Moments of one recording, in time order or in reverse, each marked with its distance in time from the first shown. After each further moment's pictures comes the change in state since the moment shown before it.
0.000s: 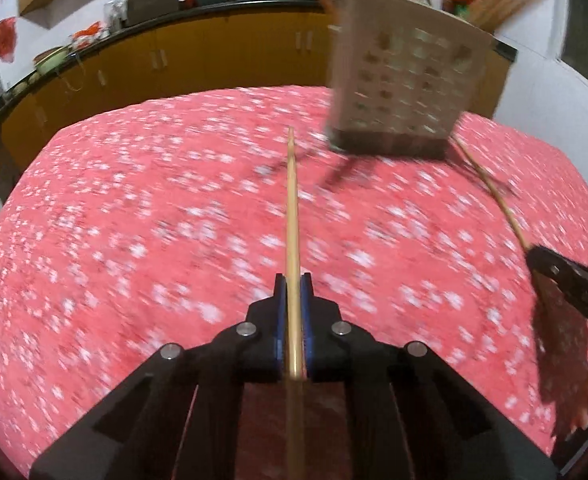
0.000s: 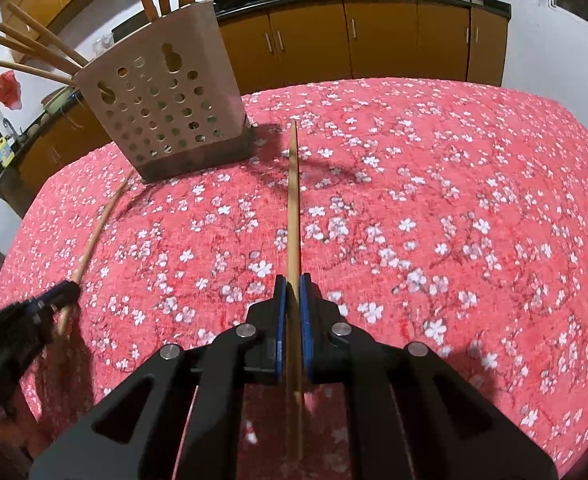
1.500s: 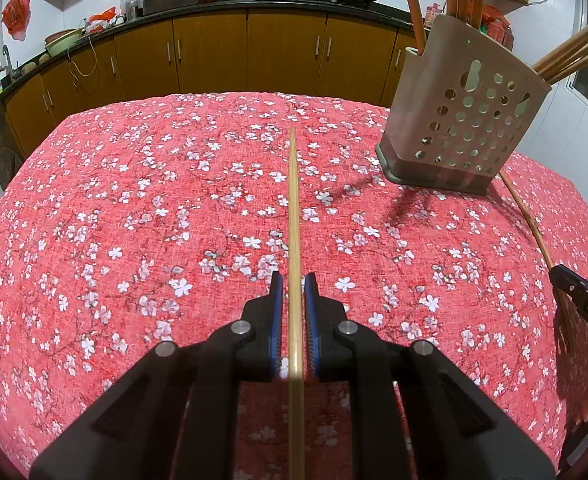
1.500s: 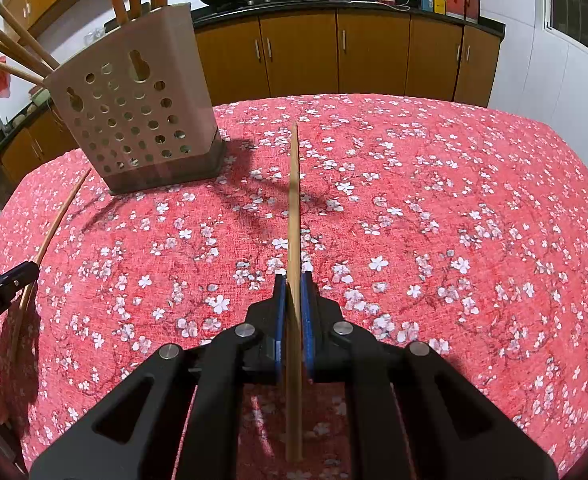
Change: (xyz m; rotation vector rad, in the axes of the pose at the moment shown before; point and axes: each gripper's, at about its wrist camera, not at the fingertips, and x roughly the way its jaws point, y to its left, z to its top) left arm 0.018 0.040 0.018 -0.062 -0.007 -0.021; right arm 0.014 -0.006 0.012 -0.031 -0.024 -0.077
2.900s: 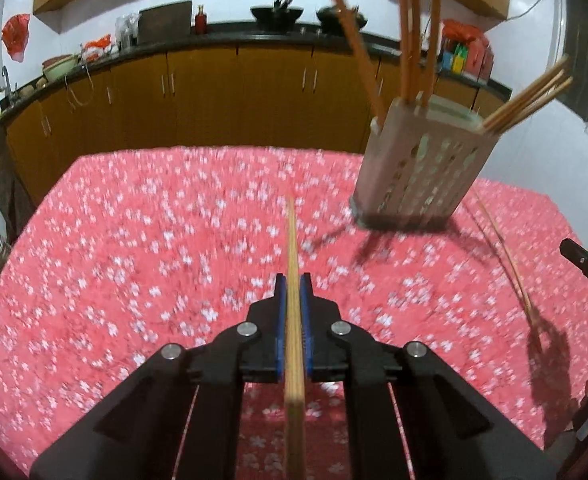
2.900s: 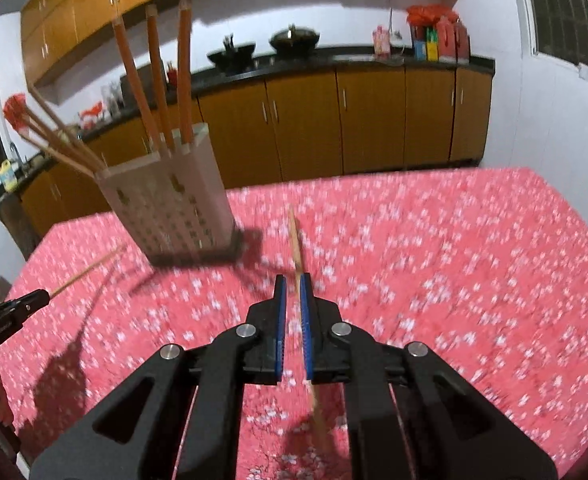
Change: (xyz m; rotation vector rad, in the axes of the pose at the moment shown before) left arm -0.081 -0.004 0.017 0.027 -0.115 -0.031; right arm -0.104 -0.020 0.028 0.026 -0.241 0.047
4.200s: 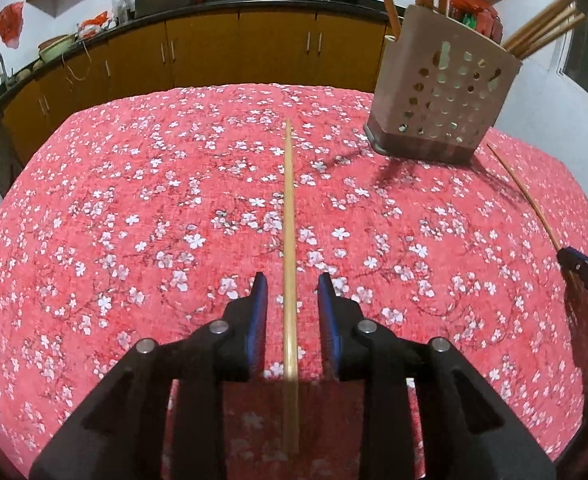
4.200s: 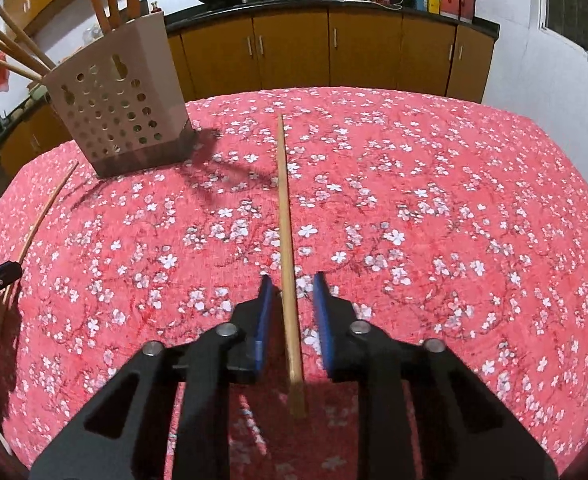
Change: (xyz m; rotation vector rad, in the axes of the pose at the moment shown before) left arm 0.046 -0.004 -0.049 0.014 0.133 0.039; right arm 0.064 -0.015 -0.061 -0.049 0.251 -0.073
